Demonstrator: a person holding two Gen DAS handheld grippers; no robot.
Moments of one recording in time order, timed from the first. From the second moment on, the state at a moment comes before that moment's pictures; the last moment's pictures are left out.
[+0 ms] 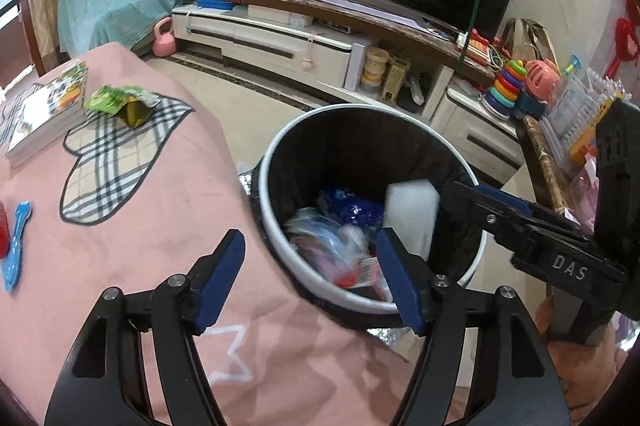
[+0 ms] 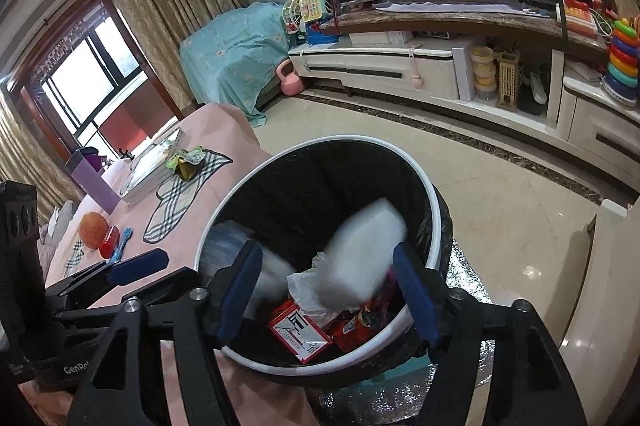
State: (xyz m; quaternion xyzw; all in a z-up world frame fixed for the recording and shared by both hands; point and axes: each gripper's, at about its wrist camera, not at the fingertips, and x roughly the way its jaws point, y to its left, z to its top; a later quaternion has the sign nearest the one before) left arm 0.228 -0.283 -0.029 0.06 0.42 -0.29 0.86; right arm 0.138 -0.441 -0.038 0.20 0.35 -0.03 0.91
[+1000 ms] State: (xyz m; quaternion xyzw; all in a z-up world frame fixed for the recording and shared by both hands) left arm 0.198 -0.066 -0.066 -0.05 0.45 -0.13 0.88; right arm 0.130 -0.306 -0.045 0.21 0.37 0.08 0.90
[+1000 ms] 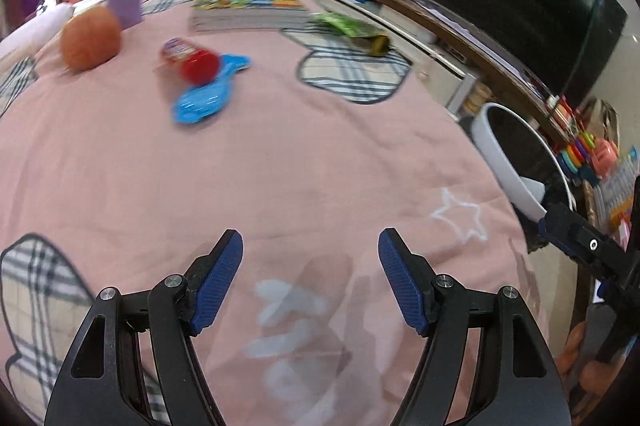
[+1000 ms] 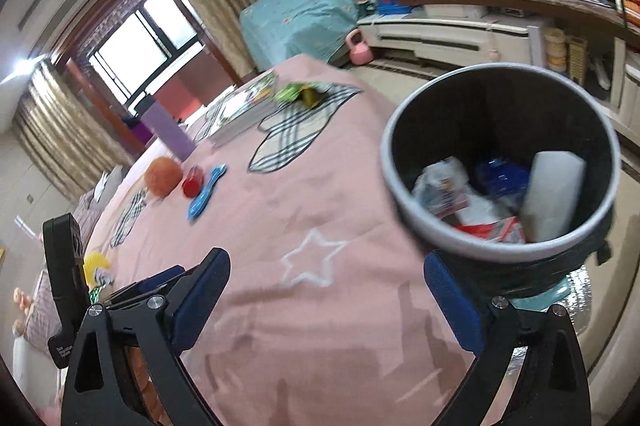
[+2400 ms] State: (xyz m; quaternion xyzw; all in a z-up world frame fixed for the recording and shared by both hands) left arm 0.353 0.006 -0.075 -0.08 0.45 -0.04 0.89; right arm 0.176 -0.228 -0.078 0.19 0.39 0.13 0.89
